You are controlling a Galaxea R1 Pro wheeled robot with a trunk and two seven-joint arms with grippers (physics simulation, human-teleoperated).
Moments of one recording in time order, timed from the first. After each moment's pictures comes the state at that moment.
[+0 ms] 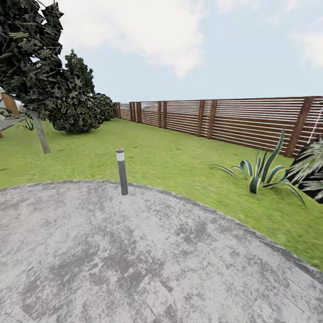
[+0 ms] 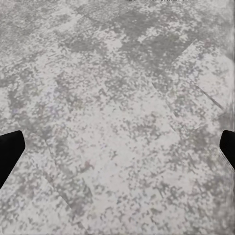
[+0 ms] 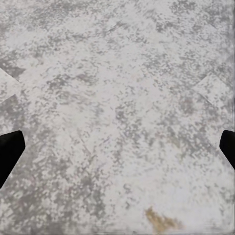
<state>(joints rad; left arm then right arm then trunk) -0.12 0.05 0.06 -0.39 0.04 -0.32 0.00 -0.05 -0.06 -0.11 -0.62 0.00 -0.17 0.00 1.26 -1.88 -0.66</state>
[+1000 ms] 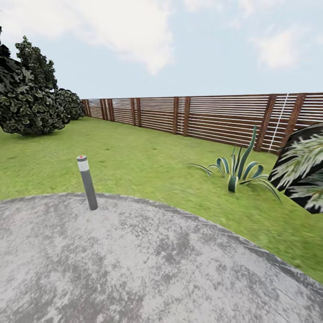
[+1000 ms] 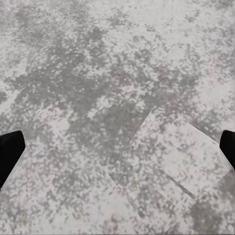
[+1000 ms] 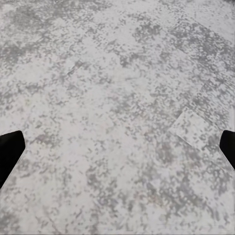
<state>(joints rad) -0.12 0.06 0.07 -0.39 0.04 -0.32 0.01 -0.05 -0.06 -0.10 -0.62 0.00 -0.17 0.00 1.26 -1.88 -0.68</state>
